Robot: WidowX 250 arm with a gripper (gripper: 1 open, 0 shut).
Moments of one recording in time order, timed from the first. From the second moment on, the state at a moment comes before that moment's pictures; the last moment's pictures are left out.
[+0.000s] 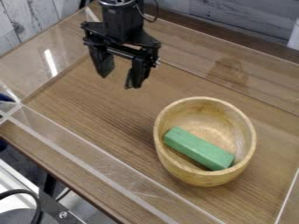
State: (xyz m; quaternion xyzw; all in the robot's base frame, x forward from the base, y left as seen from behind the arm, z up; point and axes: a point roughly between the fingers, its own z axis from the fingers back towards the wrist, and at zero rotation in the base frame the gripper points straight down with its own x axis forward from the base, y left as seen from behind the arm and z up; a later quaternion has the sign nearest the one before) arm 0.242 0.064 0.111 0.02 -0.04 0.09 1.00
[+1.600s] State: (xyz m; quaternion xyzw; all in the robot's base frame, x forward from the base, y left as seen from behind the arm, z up) arm 0.257 -0.010 0.068 0.03 -0.02 0.06 1.00
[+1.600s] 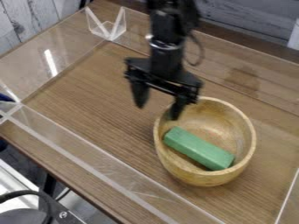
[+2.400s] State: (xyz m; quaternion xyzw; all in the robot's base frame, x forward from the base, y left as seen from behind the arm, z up) arm 0.278 -0.044 0.065 0.01 -0.01 0.01 1.00
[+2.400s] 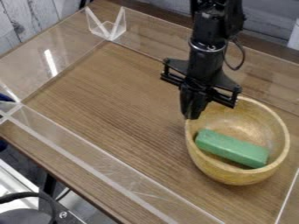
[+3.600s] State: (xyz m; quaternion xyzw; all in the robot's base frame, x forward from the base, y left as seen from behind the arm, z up) arm 0.273 -0.046 0.023 0.01 -0.03 -0.05 1.00
